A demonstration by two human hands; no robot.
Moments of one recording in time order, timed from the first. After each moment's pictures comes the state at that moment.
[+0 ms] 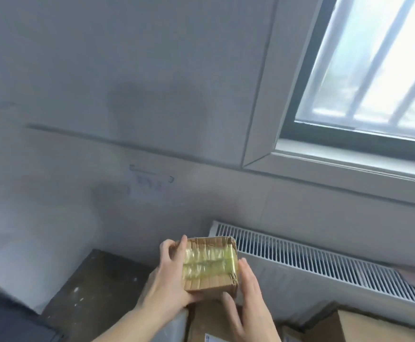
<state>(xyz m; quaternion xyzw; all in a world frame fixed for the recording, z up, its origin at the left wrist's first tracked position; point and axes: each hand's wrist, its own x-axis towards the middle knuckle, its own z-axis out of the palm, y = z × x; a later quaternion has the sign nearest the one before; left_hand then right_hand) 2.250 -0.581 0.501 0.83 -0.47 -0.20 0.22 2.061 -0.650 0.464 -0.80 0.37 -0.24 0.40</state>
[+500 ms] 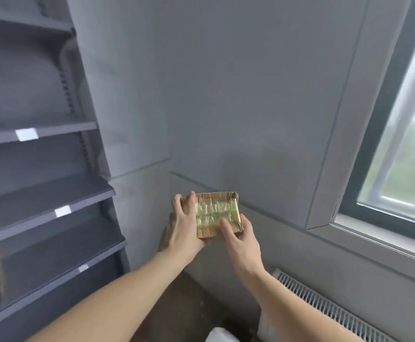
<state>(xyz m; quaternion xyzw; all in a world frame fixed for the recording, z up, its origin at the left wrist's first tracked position) 2.225 -0.430 0.778 0.92 -0.29 0.10 0.24 2.134 -0.545 0.750 -0.72 0.24 -0.27 0.59</state>
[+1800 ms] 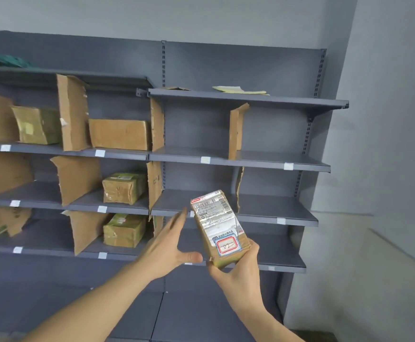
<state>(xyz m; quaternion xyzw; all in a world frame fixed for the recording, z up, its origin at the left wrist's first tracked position) 2.037 0.119 0.856 0.95 0.00 0.14 0.28 2.055 -0.083 0.813 -0.76 -0.18 -0.11 0.61</state>
